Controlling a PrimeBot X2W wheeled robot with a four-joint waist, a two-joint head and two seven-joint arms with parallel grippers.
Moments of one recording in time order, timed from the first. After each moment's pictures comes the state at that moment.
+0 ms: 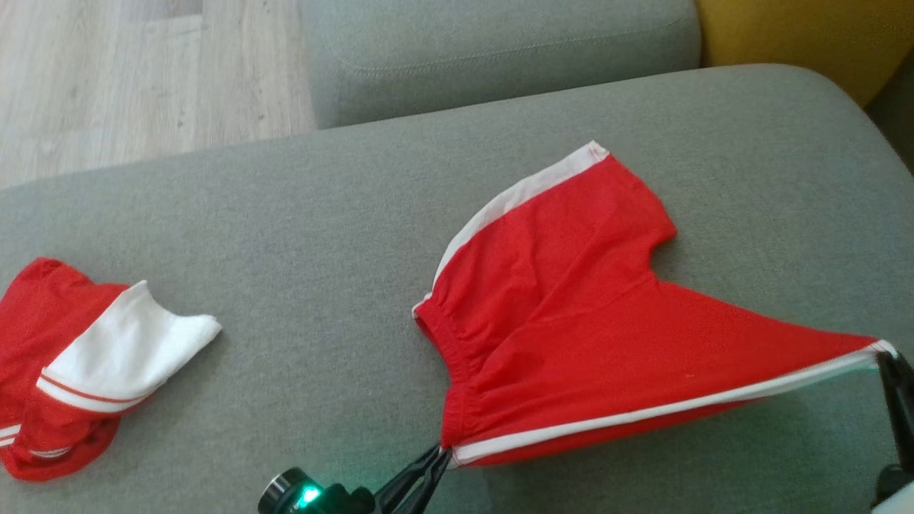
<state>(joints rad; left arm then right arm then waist) -0.06 0.26 -0.75 0.31 -0.31 -0.13 -0.26 0.32 -0.32 -0.16 -0.15 0.41 0.13 0.10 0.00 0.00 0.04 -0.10</state>
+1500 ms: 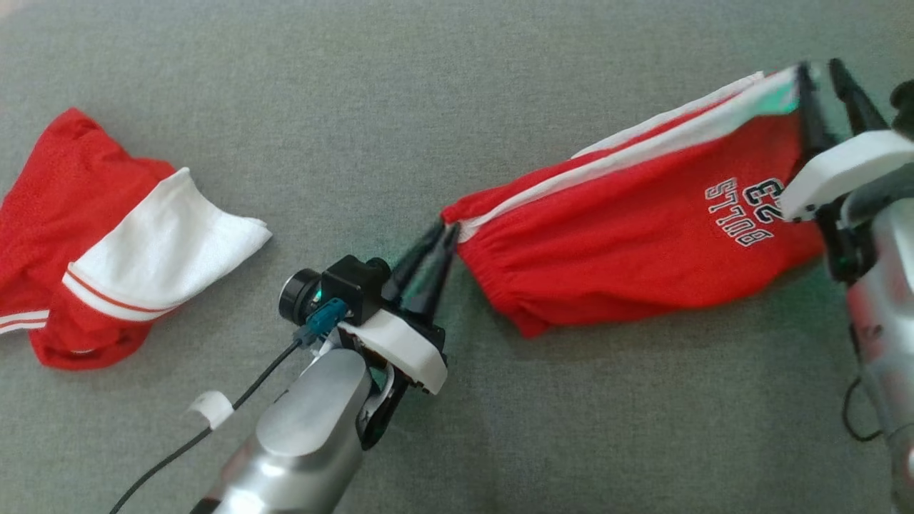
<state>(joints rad) -0.57 0.05 -0.71 0.66 -0.48 -0.10 -0.25 -0.76 -0.30 0.16 0.84 0.30 0.13 -0.14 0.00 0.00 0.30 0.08</state>
